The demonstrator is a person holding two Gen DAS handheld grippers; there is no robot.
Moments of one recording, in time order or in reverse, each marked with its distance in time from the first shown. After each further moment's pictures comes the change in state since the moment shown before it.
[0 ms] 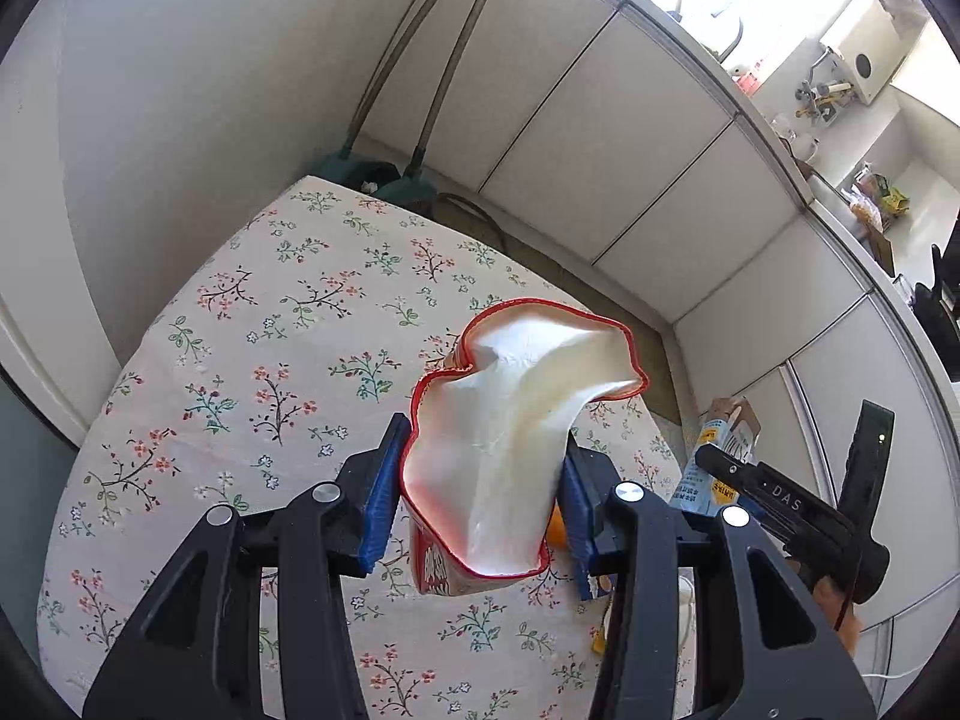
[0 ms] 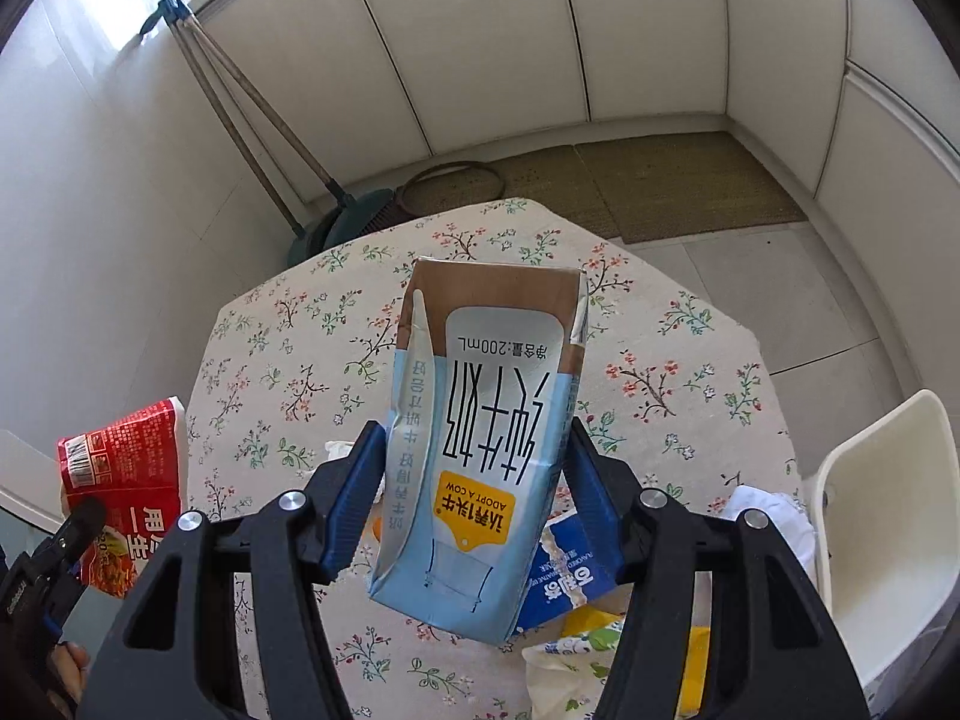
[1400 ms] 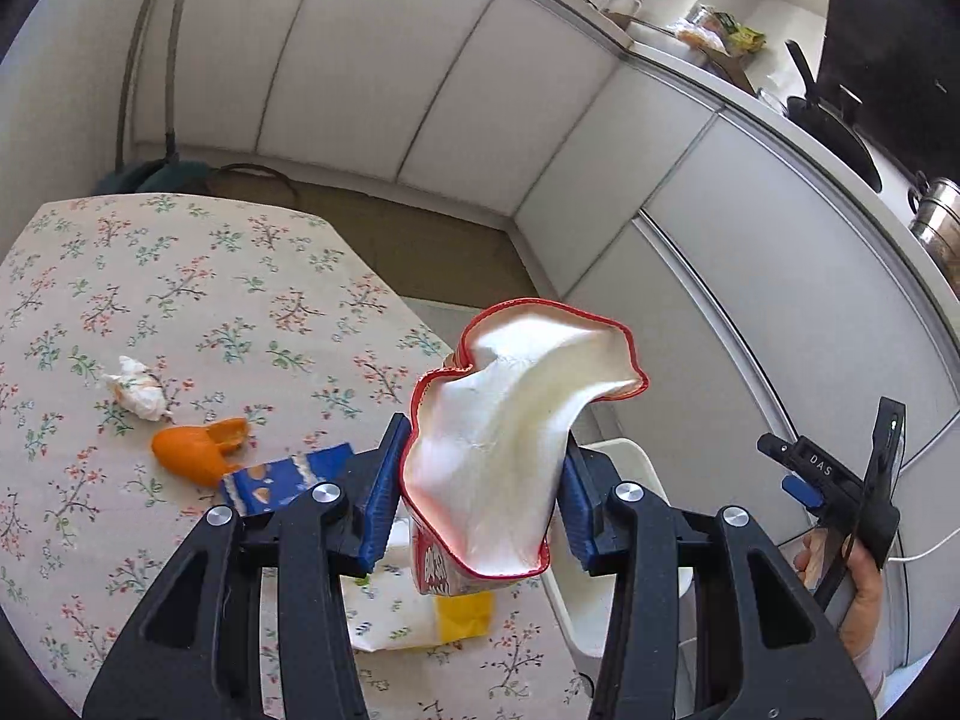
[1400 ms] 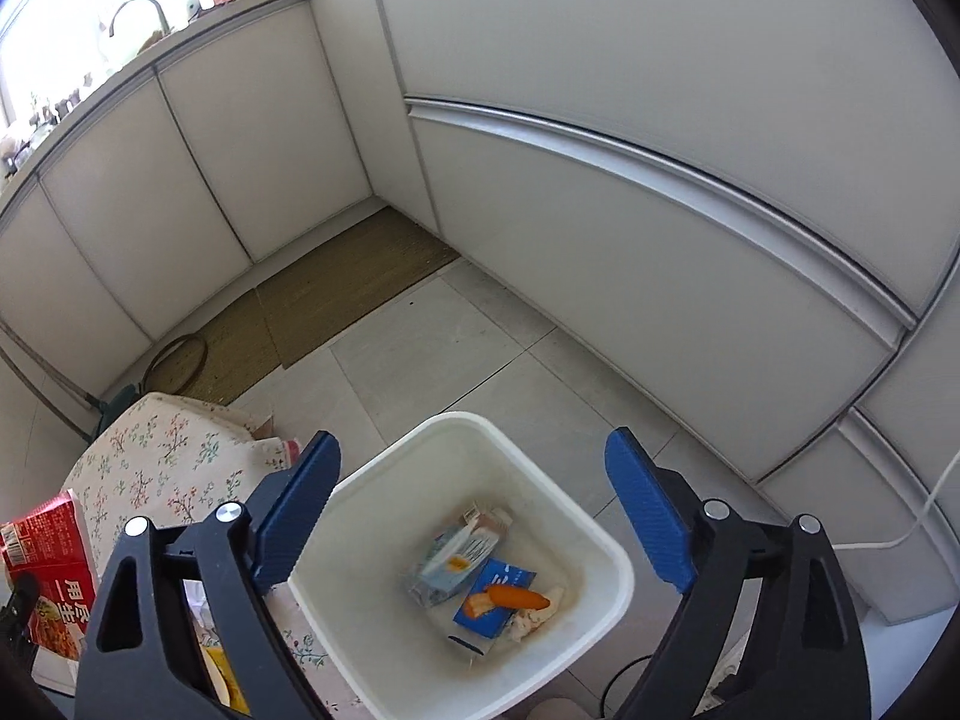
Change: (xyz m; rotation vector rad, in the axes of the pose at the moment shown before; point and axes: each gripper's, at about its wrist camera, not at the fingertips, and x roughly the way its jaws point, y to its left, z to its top) left arm 0.071 -0.229 -0.105 0.307 0.142 -0.234; right arm -0.174 -0.321 -0.048 0.424 -0.229 -0.447
